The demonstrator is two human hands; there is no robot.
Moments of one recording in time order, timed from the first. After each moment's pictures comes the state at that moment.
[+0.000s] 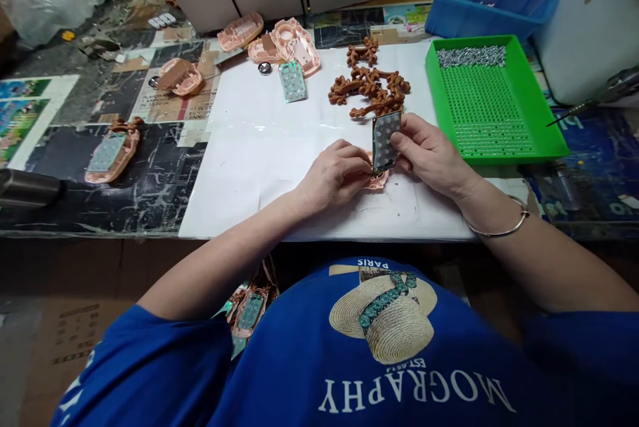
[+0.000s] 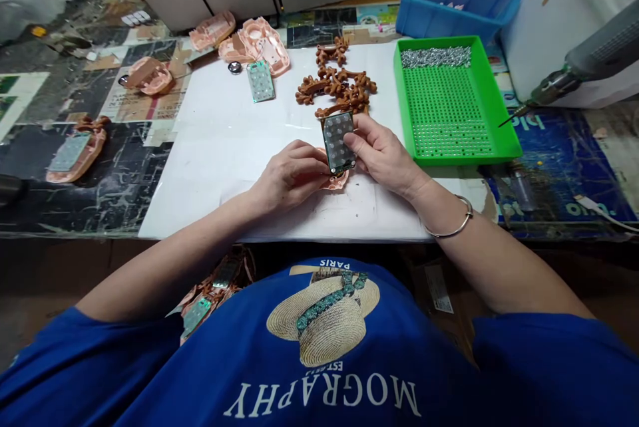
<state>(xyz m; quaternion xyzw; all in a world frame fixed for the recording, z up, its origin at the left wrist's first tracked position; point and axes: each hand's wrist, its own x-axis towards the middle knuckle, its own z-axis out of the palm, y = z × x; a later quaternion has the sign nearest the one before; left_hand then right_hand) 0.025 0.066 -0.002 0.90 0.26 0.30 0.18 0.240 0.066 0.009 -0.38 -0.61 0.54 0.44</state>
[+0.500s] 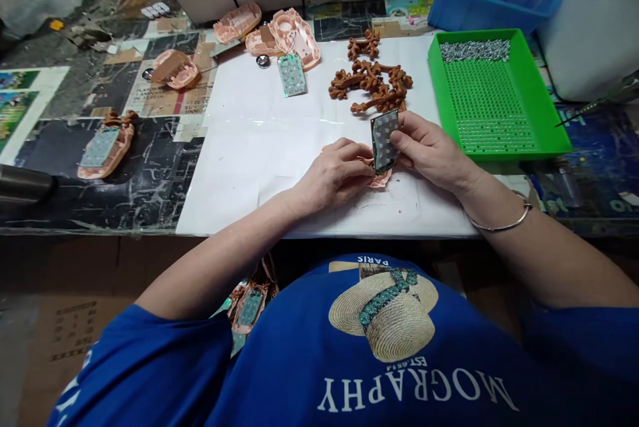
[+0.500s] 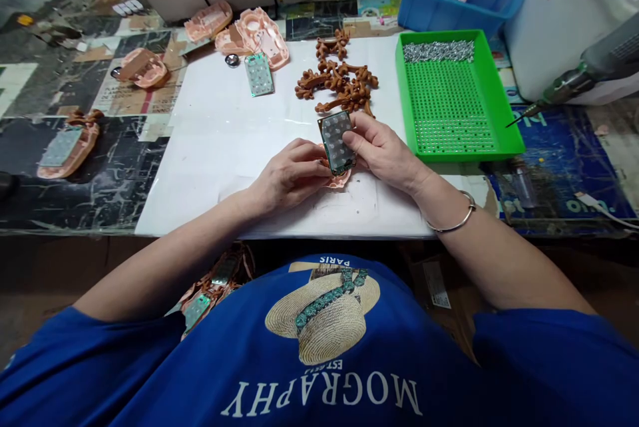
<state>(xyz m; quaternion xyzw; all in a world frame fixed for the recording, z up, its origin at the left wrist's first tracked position) 0.021 0.065 -0.005 0.91 0.23 0.28 0.17 0.239 0.068 0.006 -0.37 -0.59 0.57 0.43</state>
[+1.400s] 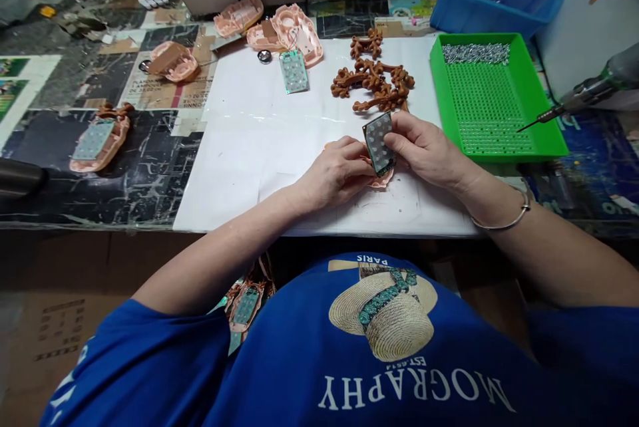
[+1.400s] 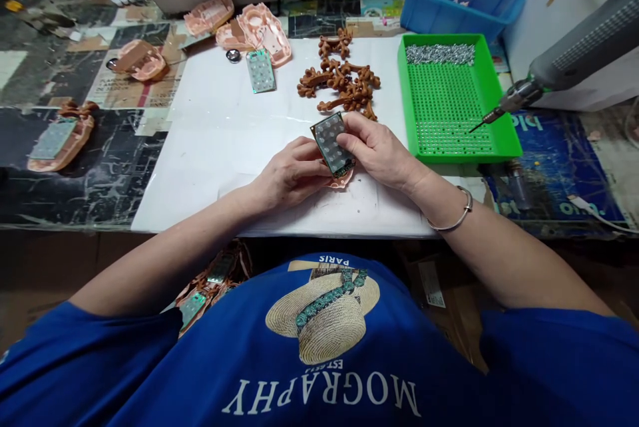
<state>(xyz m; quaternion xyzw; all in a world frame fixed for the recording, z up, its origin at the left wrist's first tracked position) 0.021 0.068 -0.008 0.92 0.23 0.26 0.16 0.239 0.074 0.012 -0.40 -0.74 0.41 0.37</state>
